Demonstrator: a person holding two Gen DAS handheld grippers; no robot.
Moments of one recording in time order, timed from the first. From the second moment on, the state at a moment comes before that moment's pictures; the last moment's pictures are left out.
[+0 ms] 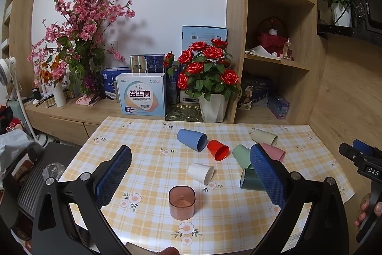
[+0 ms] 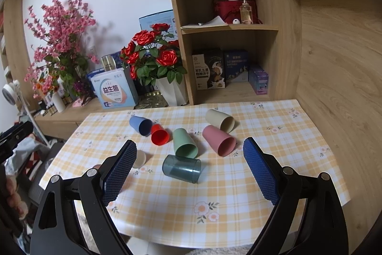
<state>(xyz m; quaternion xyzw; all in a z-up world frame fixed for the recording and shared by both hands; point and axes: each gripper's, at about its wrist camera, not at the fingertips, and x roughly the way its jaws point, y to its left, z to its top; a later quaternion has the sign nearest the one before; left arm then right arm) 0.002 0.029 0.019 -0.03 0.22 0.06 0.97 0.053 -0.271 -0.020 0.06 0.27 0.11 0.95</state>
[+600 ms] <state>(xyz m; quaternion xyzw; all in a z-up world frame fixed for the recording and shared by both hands) 0.000 0.027 0.021 -0.03 0.23 0.05 0.97 0.054 -0.274 -0.018 0.06 0.27 0.09 0.96</state>
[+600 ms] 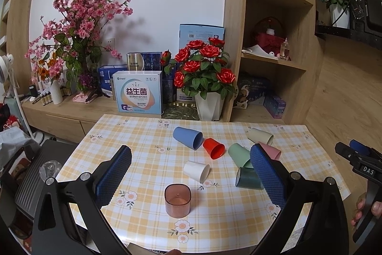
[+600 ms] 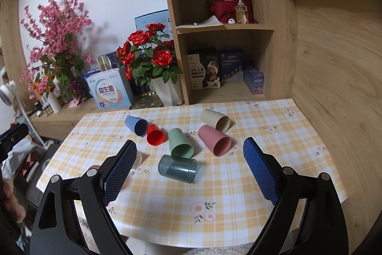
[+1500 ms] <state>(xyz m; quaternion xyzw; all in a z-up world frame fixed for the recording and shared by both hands) 0.019 0.027 0.003 -0.03 0.26 0.04 0.97 0.060 -0.274 -0.032 0.05 0.28 0.05 0.96</state>
